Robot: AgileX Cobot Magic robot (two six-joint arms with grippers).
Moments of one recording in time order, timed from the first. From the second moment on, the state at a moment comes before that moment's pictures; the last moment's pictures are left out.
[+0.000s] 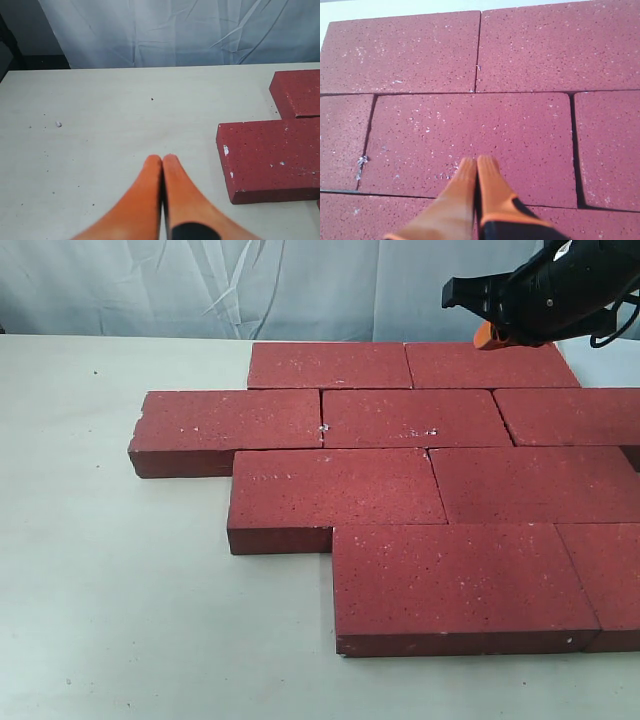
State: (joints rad) left arm 0.10 0.99 -0.75 -0.30 0.34 0.33; right arm 0.19 1.71 -1.30 0.22 0.58 0.05
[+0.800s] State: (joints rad) left arm 0.10 0.88 -0.73 -0.28 0.37 0.33; right arm 0.19 1.71 -1.30 0.22 0.58 0.05
